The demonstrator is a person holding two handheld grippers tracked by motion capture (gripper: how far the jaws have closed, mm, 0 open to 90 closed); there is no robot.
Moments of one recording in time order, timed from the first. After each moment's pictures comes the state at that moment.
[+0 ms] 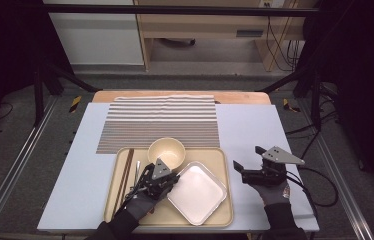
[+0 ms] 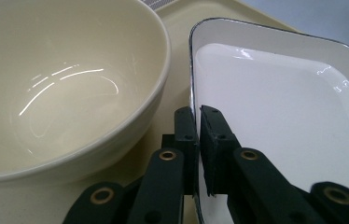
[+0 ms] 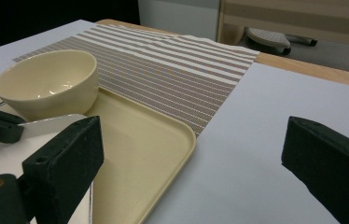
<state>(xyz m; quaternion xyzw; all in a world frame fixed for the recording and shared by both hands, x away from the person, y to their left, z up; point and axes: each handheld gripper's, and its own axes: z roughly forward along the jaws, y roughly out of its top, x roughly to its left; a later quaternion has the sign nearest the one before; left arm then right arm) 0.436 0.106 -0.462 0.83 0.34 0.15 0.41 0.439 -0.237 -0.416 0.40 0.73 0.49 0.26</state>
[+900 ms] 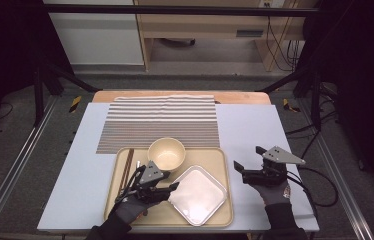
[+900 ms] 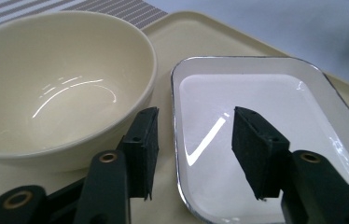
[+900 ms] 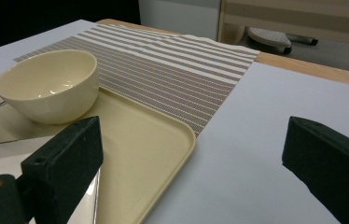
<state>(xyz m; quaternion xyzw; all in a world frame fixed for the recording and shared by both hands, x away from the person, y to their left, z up) 0.419 0.135 -0.438 0.83 0.30 0.14 0.45 0.439 -0.238 -0.415 0.40 0.73 0.49 0.26</state>
